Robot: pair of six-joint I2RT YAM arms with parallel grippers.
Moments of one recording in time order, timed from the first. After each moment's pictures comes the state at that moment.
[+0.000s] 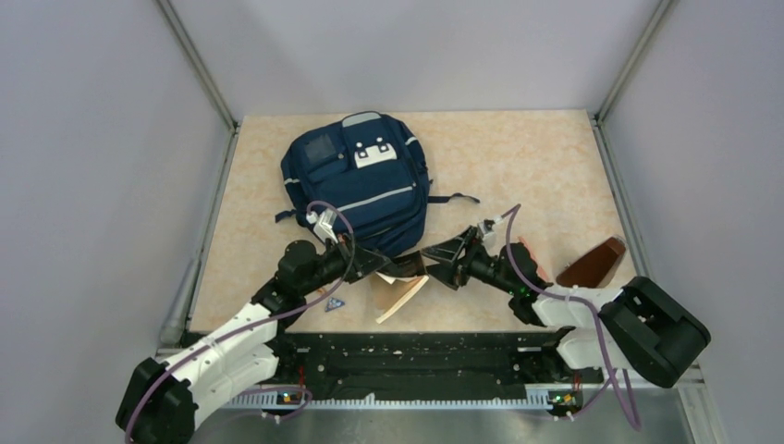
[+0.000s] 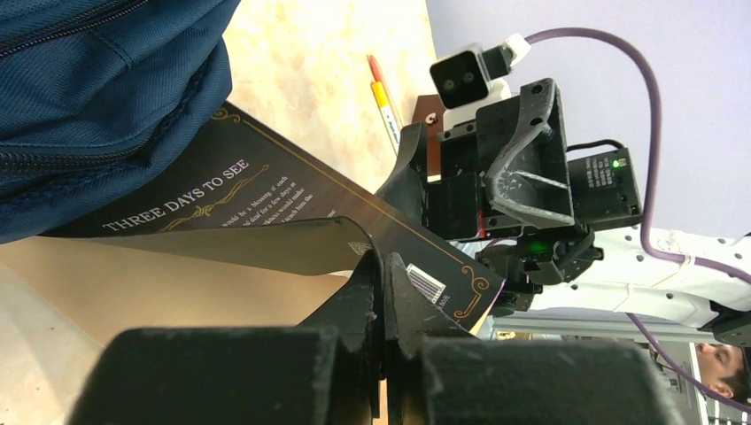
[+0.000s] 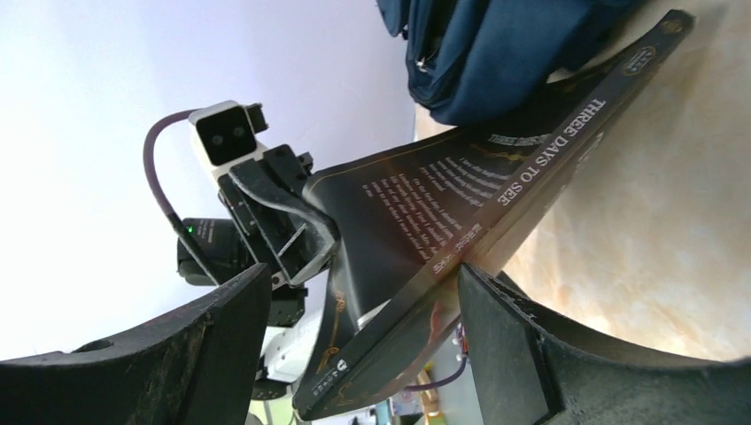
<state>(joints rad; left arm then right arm) -0.57 0.81 0.30 0.30 0.36 -1.05 0.68 1.25 0.19 0.94 -0.32 1.54</state>
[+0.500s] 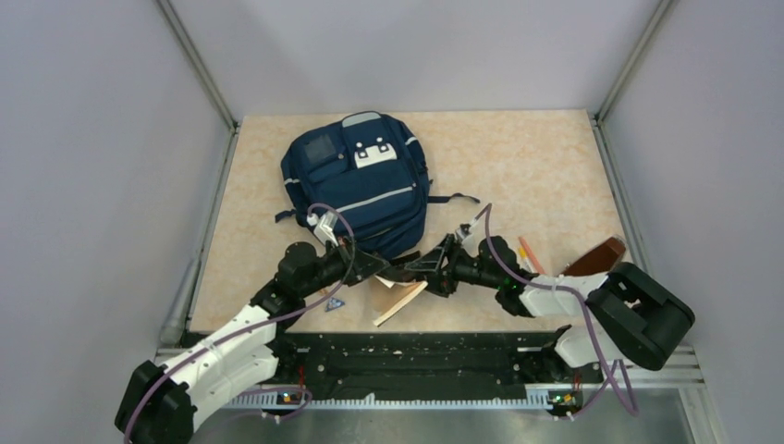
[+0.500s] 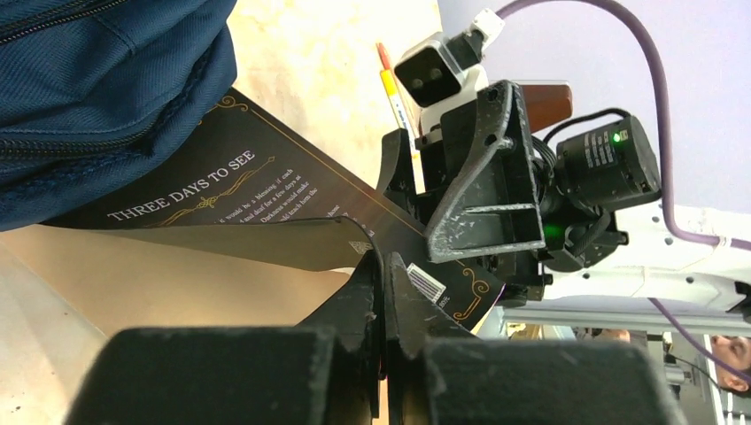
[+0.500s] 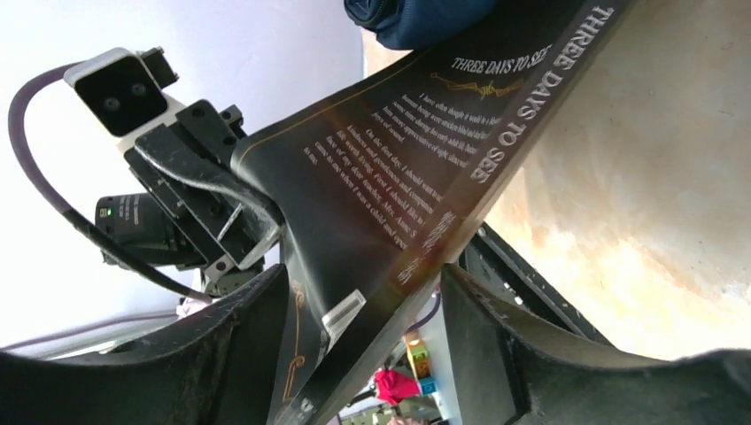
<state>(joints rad) -0.58 0.79 0.29 0.26 0.36 -1.03 0.76 1.35 0.31 0.76 -0.43 1.52</state>
